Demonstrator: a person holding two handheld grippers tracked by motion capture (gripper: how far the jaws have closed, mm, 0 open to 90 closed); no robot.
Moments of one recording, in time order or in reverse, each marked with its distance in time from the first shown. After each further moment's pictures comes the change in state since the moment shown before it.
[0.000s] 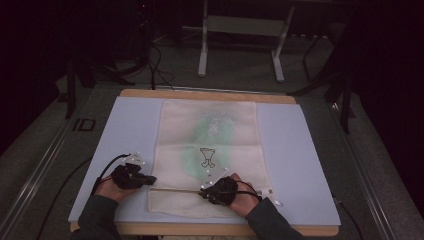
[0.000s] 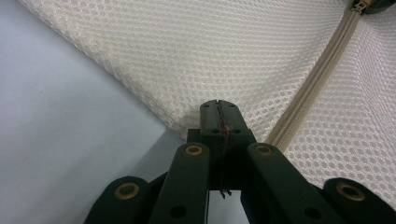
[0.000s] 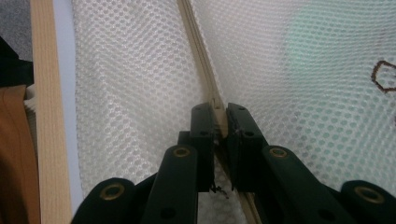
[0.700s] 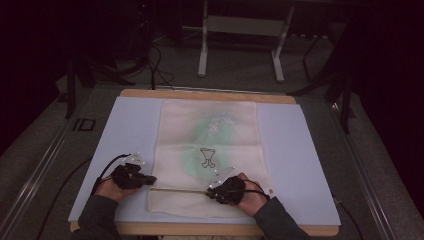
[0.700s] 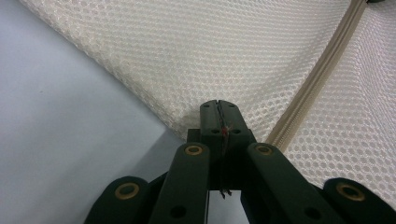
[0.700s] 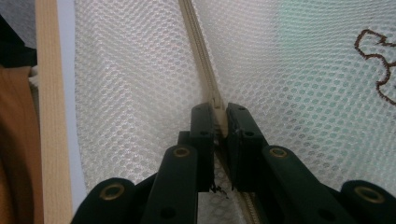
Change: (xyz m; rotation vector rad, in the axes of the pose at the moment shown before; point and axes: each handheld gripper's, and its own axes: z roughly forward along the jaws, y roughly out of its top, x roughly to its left) left arm 0.000 0.000 0.000 -0.002 0.000 -0.002; right arm -0.010 -0.015 -0.011 0.005 0.030 0.004
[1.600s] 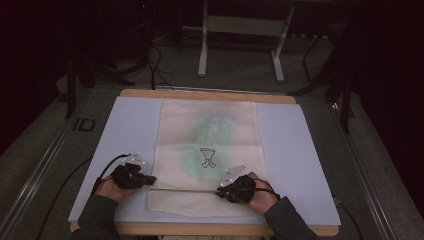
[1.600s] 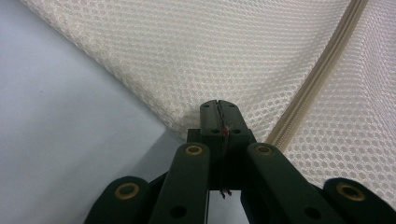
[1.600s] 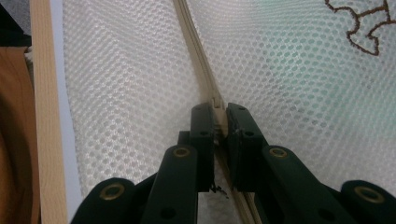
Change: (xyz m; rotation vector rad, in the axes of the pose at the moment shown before) left arm 0.000 0.000 0.000 0.000 0.001 -0.001; right arm -0.012 -0.021 -0.016 0.019 0.000 0.014
